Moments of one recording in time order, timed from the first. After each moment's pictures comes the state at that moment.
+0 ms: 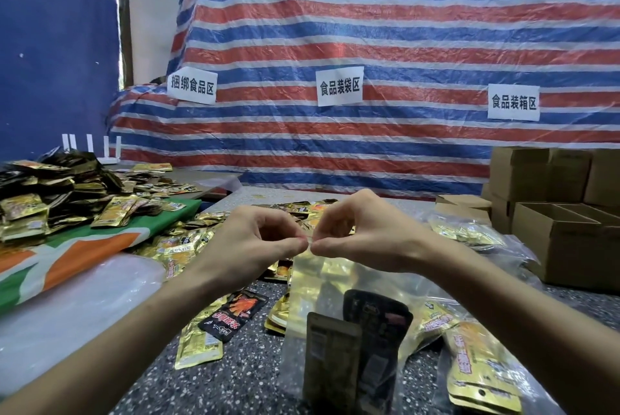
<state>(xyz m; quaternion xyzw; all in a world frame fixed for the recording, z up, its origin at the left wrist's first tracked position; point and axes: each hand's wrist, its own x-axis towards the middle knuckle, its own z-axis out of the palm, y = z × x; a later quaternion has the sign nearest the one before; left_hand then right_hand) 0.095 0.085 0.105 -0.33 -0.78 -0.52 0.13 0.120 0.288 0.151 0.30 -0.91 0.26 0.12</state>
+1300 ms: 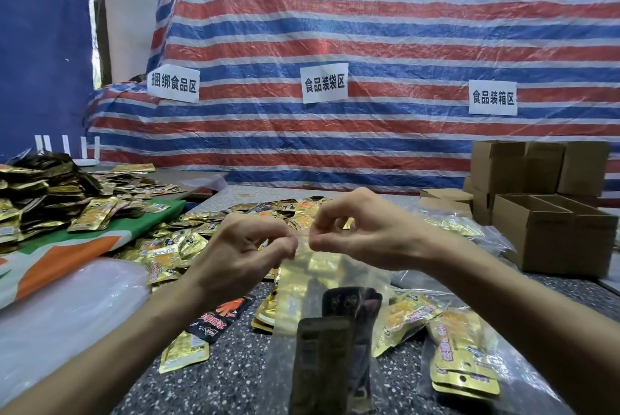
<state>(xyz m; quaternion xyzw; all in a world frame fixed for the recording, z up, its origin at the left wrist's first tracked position) 0.093 0.097 0.096 -0.45 -0.74 -0.41 0.28 0.122 0.308 0.149 0.32 -0.91 0.23 0.12</state>
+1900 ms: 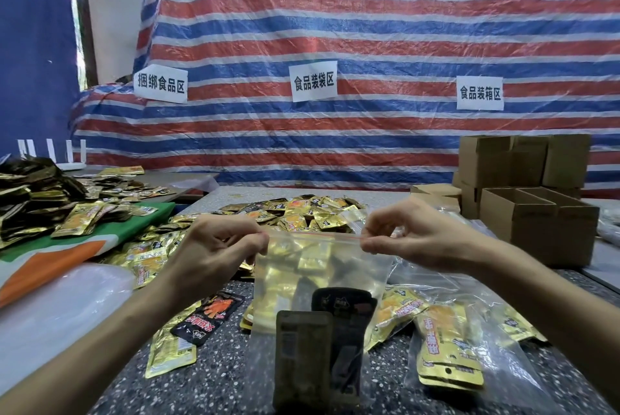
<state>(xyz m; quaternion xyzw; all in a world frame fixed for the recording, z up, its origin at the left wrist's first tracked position) 0.077 0.088 0.085 -0.42 -0.74 -0.45 0.27 0.133 0.380 0.138 0.24 -0.93 0.24 0.11</state>
